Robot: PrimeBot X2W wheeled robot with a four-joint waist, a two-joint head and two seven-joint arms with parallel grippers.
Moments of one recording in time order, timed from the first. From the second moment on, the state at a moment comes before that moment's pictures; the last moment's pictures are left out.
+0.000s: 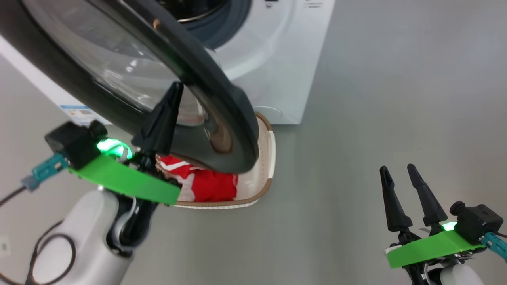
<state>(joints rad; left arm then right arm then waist) -0.62 0.29 -0.45 0.21 -0.88 -0.12 -0.26 -0.06 -0.05 0.03 0.16 0.46 0.12 -0.26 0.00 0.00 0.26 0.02</state>
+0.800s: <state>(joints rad) -0.87 0.27 -0.37 0.40 -0.84 -0.12 -0.26 -0.11 -0.05 0.04 0.15 0.51 0.12 -0.26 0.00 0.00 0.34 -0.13</state>
